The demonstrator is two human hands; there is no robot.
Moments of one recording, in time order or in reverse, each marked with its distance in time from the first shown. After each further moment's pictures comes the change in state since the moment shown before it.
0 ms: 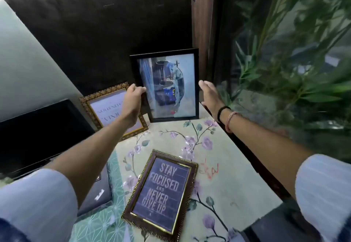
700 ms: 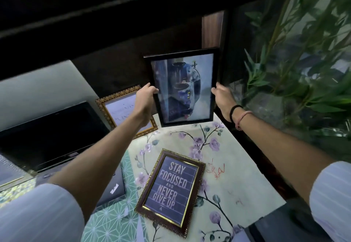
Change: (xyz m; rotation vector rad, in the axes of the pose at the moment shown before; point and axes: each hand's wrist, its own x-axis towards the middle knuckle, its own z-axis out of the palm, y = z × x) left_hand -0.018 0.036 -0.005 -0.082 -0.011 -0.096; right_hand 0.007 -0.011 -0.015 0.045 0.012 0.090
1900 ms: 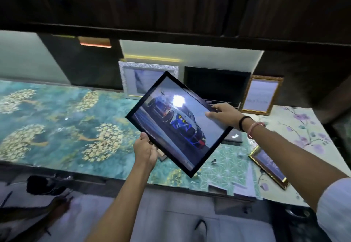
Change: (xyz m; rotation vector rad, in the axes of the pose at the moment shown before) left_hand -0.386 -0.184 -0.506 -0.972 0.795 -0.237; right_hand -0.420 -0.032 0.420 -0.835 -0.754 -0.277
